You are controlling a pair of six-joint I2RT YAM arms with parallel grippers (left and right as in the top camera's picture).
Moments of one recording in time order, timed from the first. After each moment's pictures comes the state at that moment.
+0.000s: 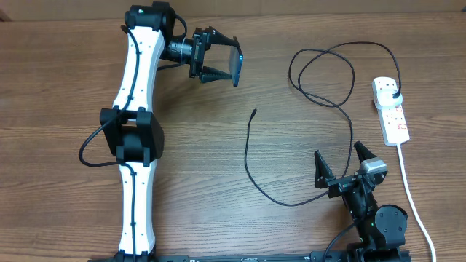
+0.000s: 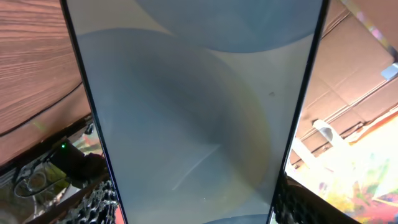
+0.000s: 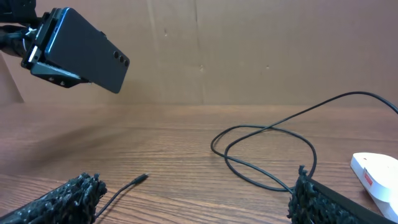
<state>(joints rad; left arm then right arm) -0.12 2.61 2.66 -1.69 1.40 -0.62 0.10 0.01 0.02 -0.02 -0.16 0.10</state>
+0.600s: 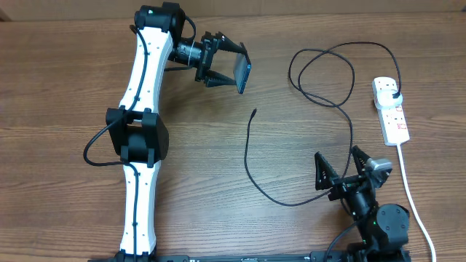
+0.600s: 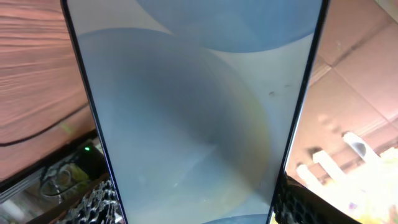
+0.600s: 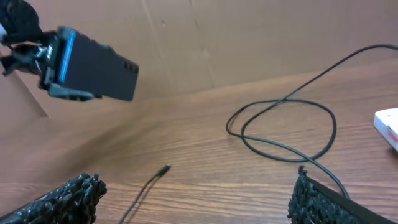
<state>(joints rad) -0.15 2.61 2.66 -1.69 1.30 -0.62 0.10 0.02 0.10 -0.17 -0.17 0.27</state>
